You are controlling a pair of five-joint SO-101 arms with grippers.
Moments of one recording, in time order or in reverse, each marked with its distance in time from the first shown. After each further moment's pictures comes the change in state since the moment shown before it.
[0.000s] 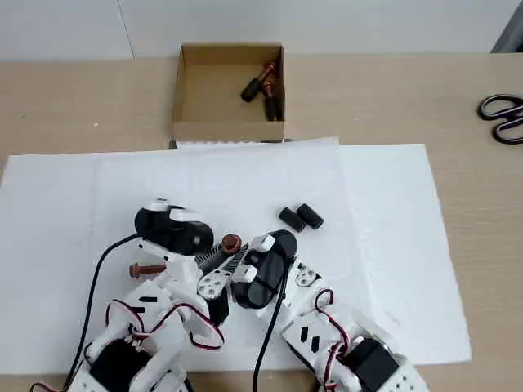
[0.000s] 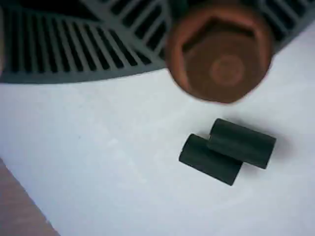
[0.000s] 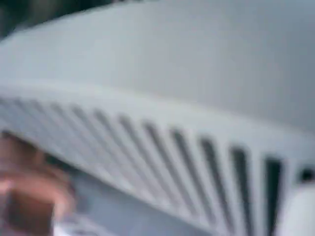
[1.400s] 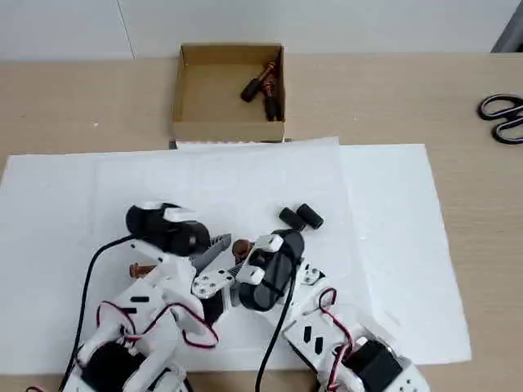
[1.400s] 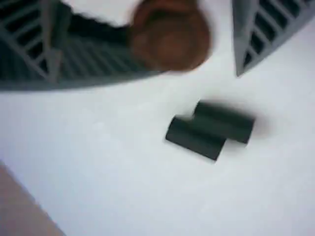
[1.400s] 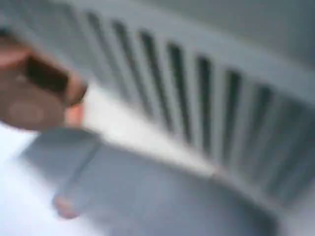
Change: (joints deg) left arm -0.3 0.6 -6.1 1.4 -2.4; right arm 0.3 -0.3 -1.2 -2.2 0.2
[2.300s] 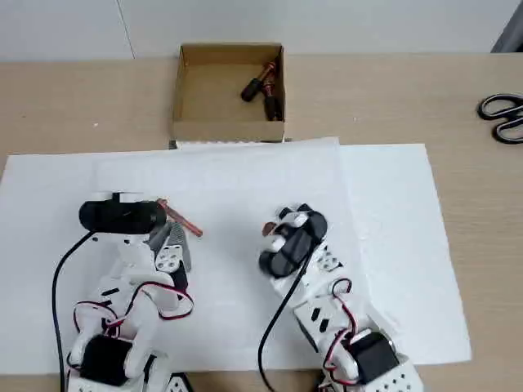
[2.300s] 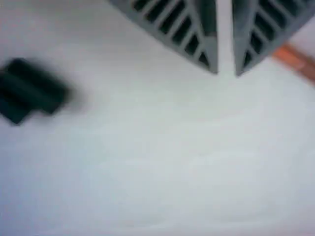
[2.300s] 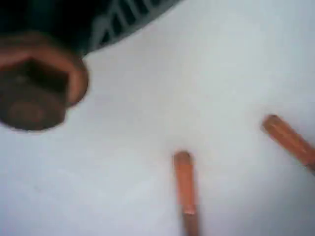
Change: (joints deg) left arm -23.3 0.0 5.8 0.6 -6.7; right arm 13.9 0.4 6.5 -3.7 -1.2
